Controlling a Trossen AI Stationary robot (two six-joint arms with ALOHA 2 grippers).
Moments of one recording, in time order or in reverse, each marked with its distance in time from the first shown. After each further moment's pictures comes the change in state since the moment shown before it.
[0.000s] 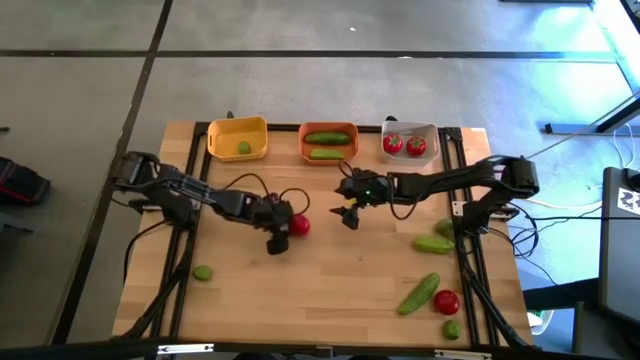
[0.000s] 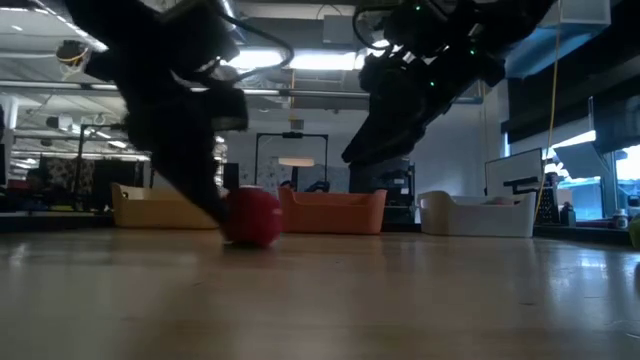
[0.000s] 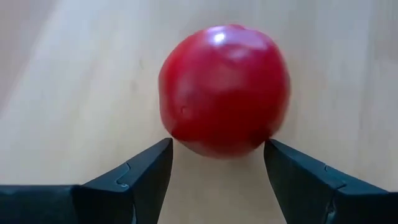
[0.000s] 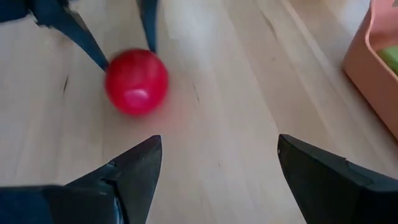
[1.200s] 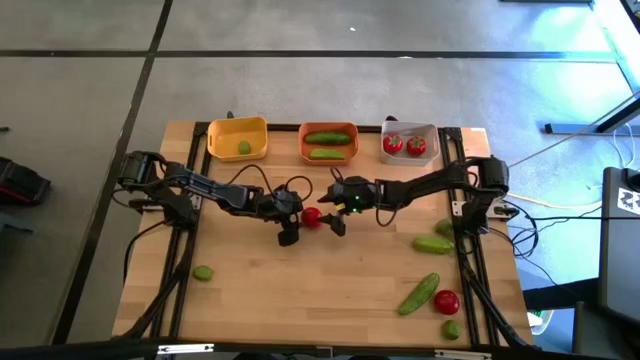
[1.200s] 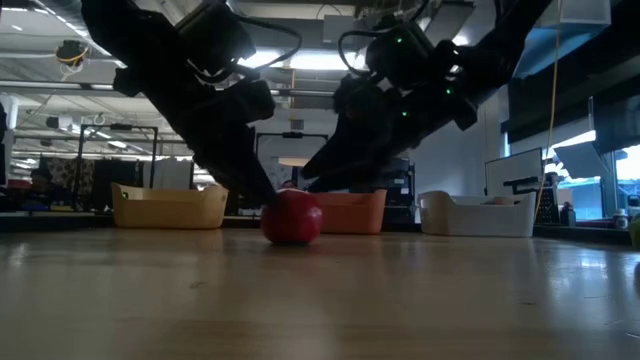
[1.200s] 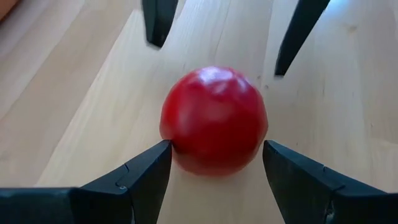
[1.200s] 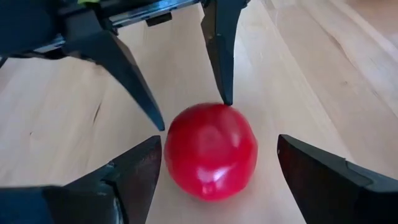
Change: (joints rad) left arm 0.080 0.045 0.000 0.244 0.001 0.096; right arm 0.000 0.226 -0.001 0.374 -0.149 0.048
